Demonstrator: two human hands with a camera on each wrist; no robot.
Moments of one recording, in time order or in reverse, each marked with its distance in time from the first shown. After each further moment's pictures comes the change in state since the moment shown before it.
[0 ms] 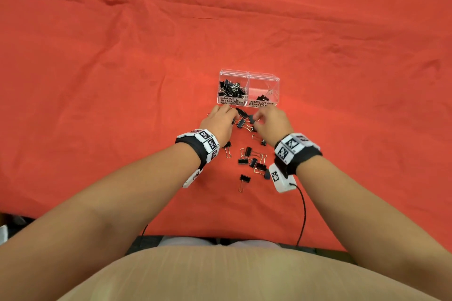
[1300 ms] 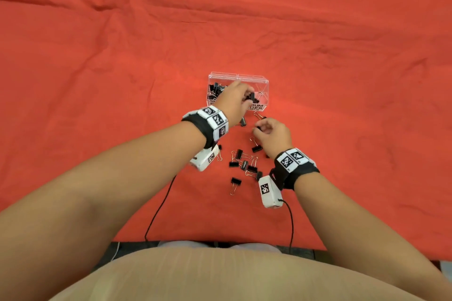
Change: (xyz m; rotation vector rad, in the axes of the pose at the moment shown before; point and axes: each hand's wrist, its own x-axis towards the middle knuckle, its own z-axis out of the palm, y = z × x) left_hand 0.038 0.061 -0.044 -0.320 0.142 0.084; right_hand -0.014 0.041 0.018 0.433 0.163 0.186
